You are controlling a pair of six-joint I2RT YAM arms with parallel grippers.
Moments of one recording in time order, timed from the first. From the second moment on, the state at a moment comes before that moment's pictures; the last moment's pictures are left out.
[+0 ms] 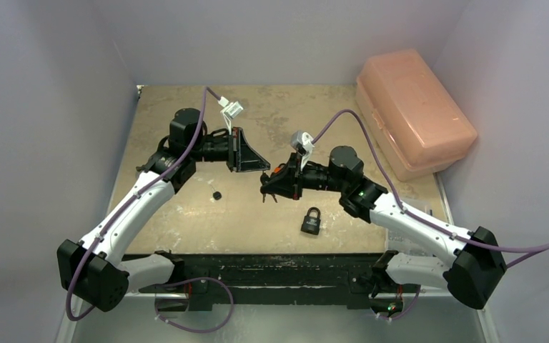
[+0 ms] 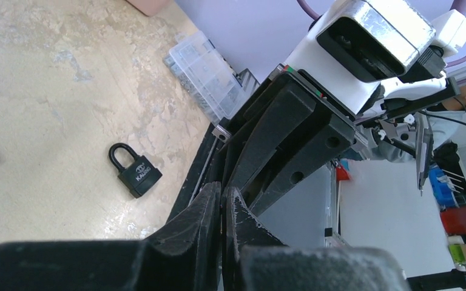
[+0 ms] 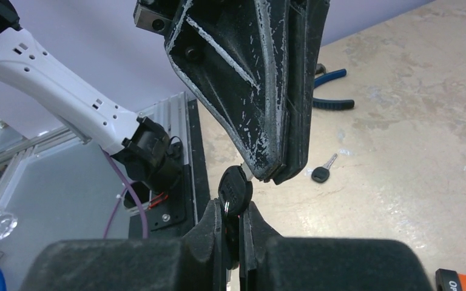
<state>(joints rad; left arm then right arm) -0.43 1.19 1.07 -0.18 0.94 -0.59 0.78 1.16 0.80 0.29 -0.61 0.29</state>
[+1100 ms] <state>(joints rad) -0.43 0.87 0.70 0.28 0.71 -0.75 0.78 1.09 0.68 0.62 -0.40 0.76</state>
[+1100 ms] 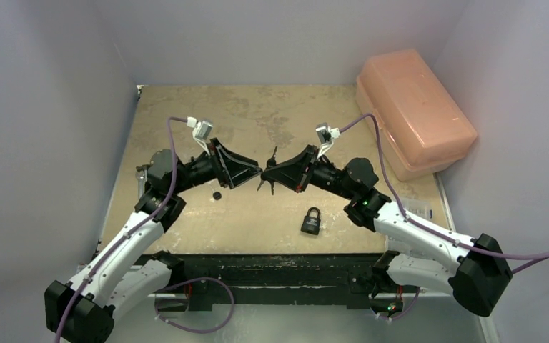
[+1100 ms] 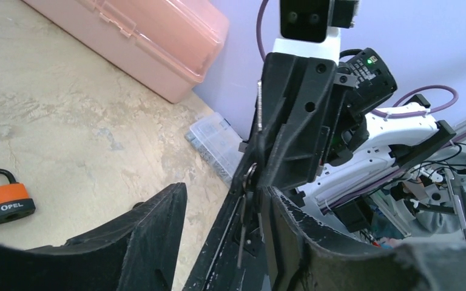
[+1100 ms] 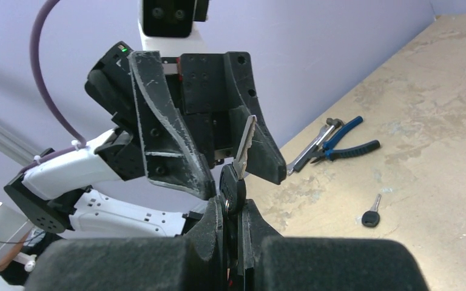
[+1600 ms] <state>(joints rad) -0.44 0.91 0.67 0.52 0.70 -0.86 0.78 1.14 0.71 0.62 -0.41 0.80</state>
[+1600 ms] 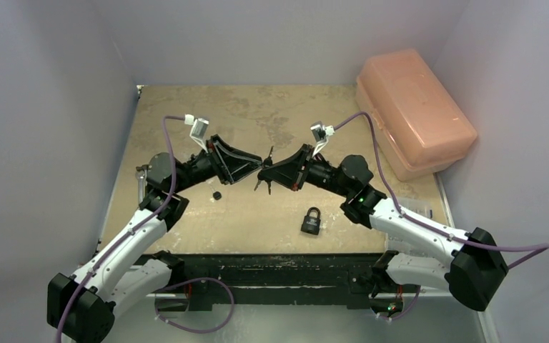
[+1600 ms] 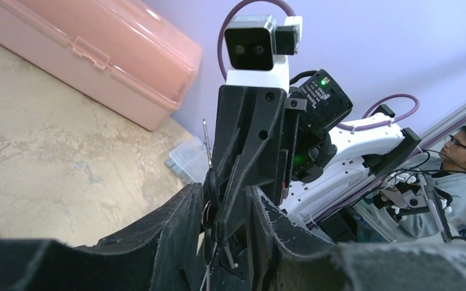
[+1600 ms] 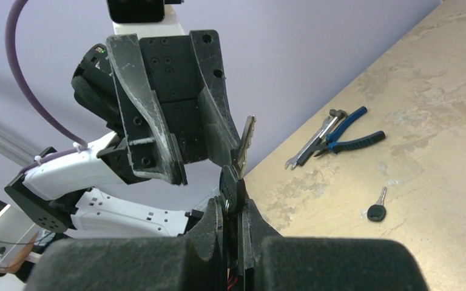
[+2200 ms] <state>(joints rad) -0.47 0.95 0.64 0.58 0.69 -0.88 0.78 1.14 0.73 0.62 -0.42 0.80</state>
